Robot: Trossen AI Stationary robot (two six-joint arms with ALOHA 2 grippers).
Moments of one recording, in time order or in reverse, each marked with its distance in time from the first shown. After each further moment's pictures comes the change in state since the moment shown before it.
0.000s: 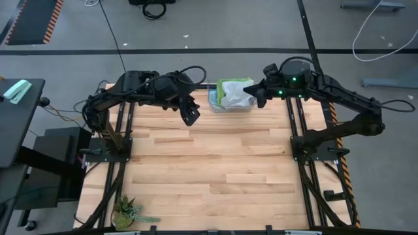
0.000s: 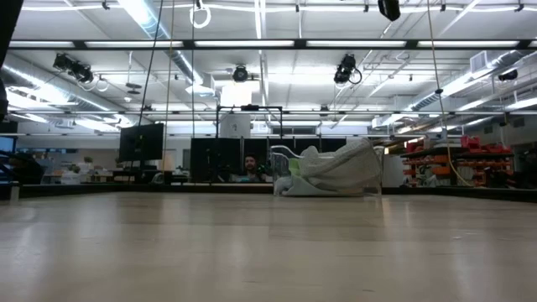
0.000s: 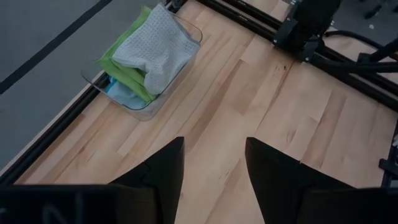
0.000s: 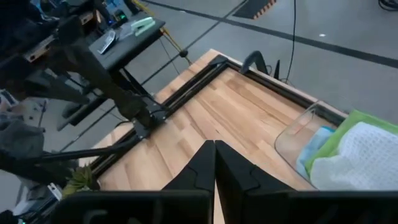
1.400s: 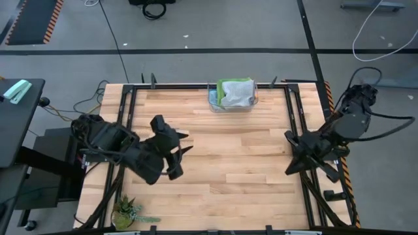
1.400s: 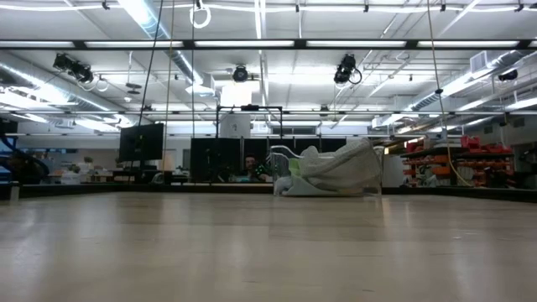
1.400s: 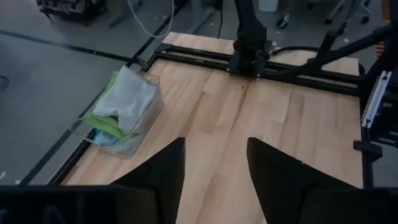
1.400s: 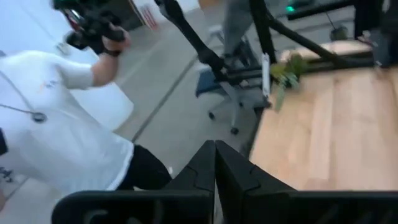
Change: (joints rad) left arm -0.587 -0.004 0.000 0.008 -0.531 -0.133; right arm 1.044 -0.119 0.000 -0.031 0.116 -0.027
